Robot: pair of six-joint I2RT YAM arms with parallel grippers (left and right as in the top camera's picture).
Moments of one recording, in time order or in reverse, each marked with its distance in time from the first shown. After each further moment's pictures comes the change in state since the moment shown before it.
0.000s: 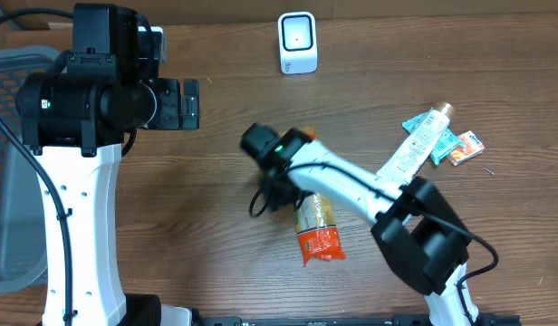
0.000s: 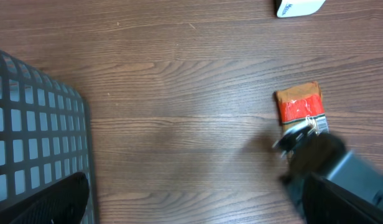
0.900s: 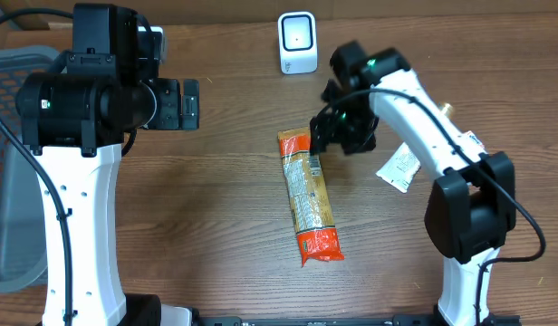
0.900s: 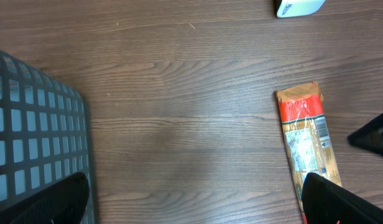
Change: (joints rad) left arm 0.000 0.000 0.000 0.000 0.000 0.000; right arm -0.433 -0.005 0.171 -0.268 -0.314 -0.194
